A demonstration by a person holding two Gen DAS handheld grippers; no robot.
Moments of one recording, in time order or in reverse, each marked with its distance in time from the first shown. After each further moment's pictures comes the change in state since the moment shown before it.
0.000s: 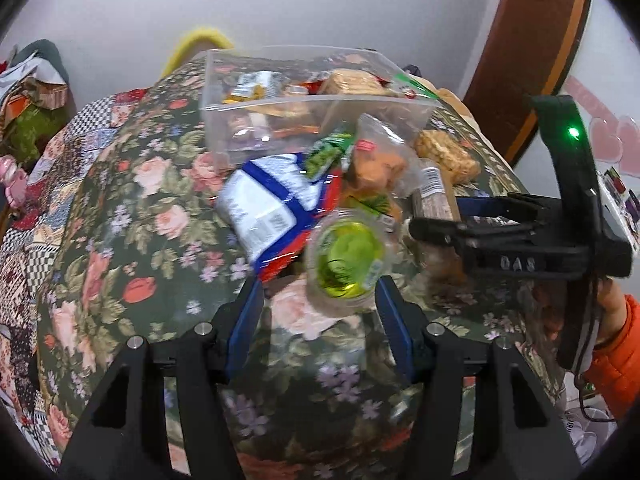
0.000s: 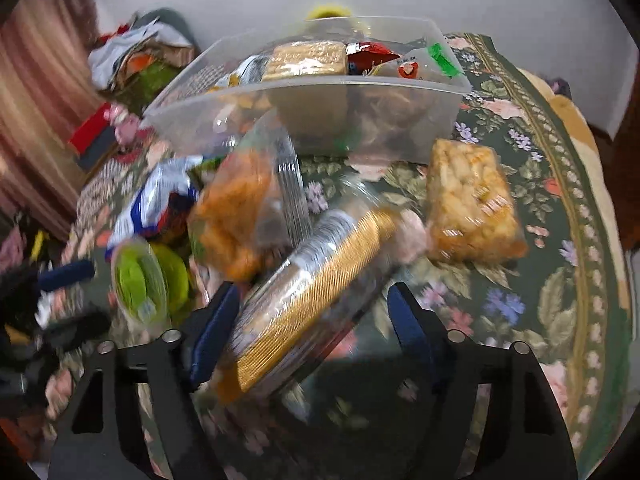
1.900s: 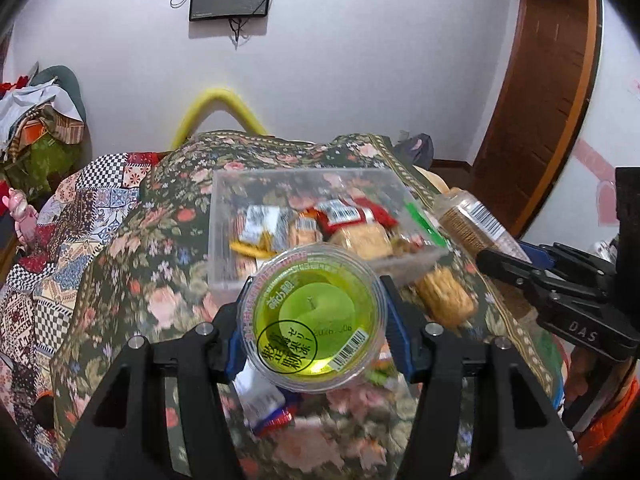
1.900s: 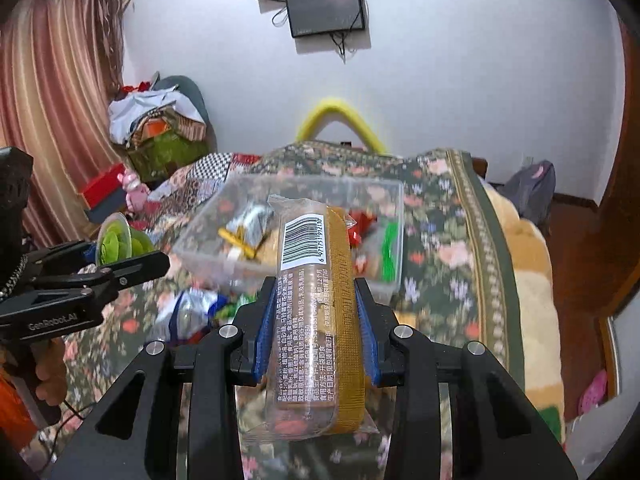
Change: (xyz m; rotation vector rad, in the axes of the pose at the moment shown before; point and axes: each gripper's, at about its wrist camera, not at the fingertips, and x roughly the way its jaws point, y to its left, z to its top) left arm -0.023 0.007 0.114 -0.065 -0.226 0.032; right arm -0.083 -0.011 0.067 -0.055 -0.325 -0.030
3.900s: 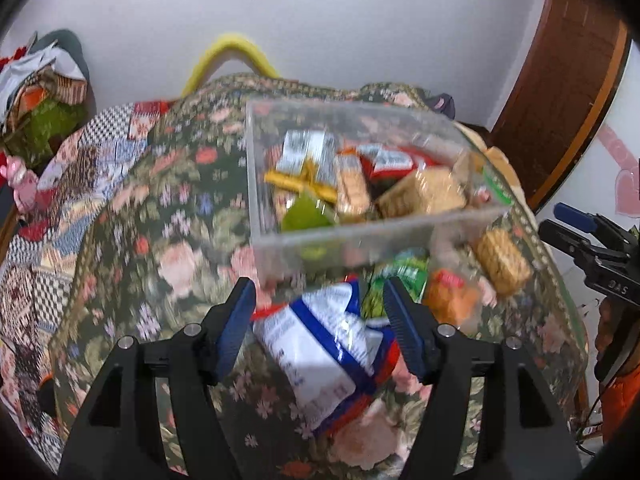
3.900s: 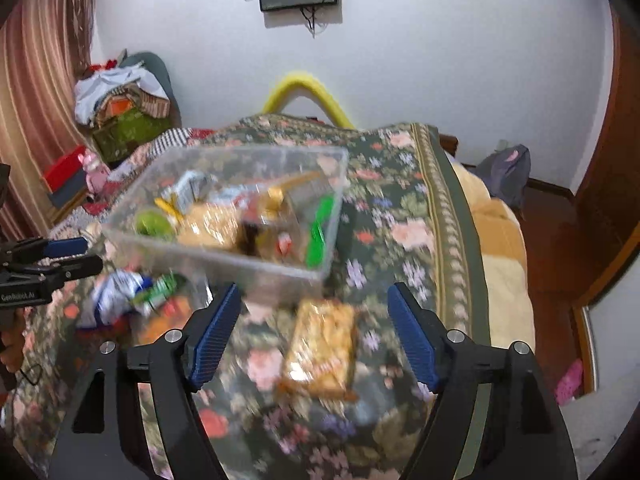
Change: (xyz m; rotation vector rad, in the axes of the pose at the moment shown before) left arm 0.051 0.050 -0.027 -0.035 0.193 0.037; right arm 0.031 -0.042 -0.015 0.002 0.117 -0.116
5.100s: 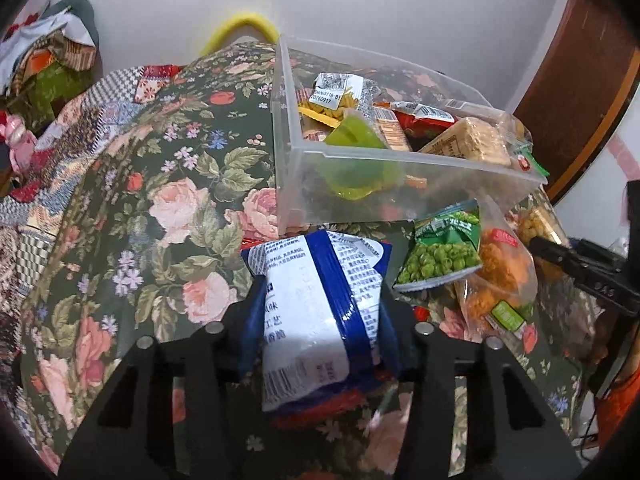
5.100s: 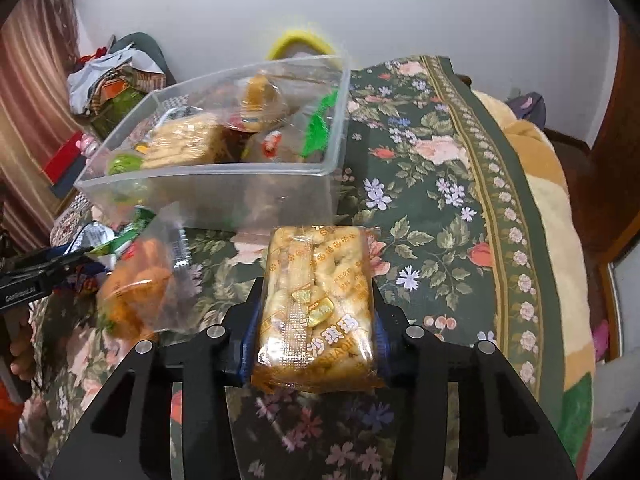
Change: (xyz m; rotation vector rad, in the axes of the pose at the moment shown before) left arm 0.034 0.025 -0.036 -0.062 0.021 -0.001; right arm 0.038 0.002 -0.041 0.067 0.111 0.063
